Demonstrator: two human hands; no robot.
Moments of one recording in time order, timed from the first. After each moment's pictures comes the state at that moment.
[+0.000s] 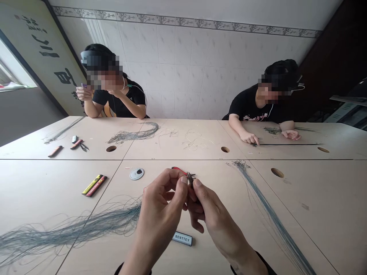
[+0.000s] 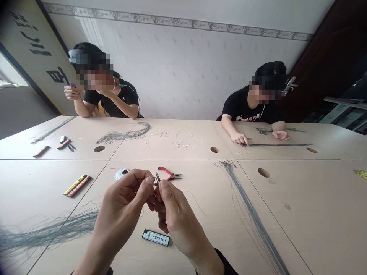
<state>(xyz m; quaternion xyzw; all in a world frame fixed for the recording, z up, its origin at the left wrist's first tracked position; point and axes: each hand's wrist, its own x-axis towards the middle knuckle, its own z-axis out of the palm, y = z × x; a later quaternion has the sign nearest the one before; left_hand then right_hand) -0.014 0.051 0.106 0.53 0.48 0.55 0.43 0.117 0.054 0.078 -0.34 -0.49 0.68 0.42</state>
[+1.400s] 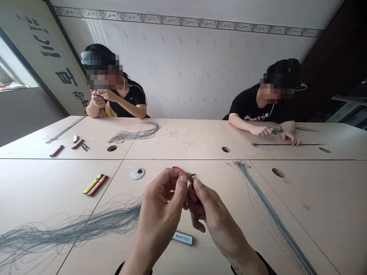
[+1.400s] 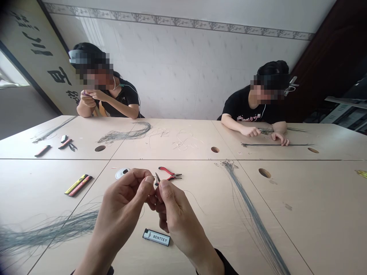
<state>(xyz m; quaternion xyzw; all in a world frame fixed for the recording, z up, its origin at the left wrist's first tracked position) -0.012 0.053 0.105 0.52 0.47 0.56 0.43 0.116 0.053 0.078 -0.35 -0.48 0.68 0.43</state>
